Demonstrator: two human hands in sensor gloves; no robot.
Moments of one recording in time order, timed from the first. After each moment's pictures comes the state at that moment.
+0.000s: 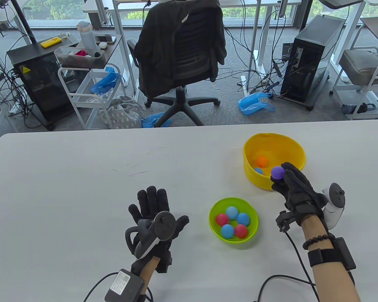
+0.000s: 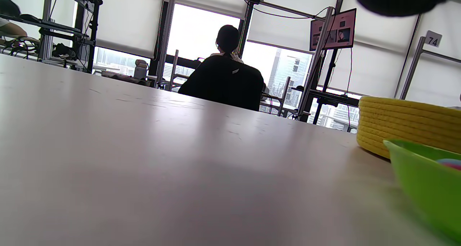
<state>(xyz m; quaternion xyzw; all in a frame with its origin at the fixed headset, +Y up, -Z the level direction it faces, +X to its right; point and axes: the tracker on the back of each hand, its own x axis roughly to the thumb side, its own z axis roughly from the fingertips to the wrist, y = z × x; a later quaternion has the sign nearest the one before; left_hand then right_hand) -0.138 -0.709 -0.344 0.05 -0.04 0.13 0.99 0.309 -0.734 -0.424 0.00 -0.02 0.61 0.79</state>
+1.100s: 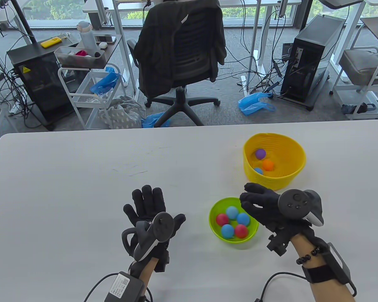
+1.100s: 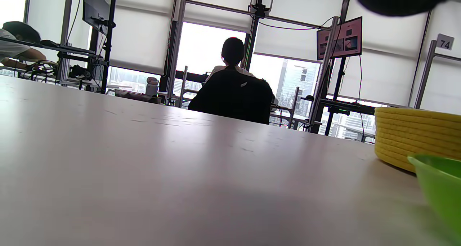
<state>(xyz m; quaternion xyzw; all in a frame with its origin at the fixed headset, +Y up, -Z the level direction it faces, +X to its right) -0.142 -0.702 -0.340 0.08 -0.01 0.11 0.99 0.198 -0.661 -0.363 0.26 -0.03 0.92 0.28</state>
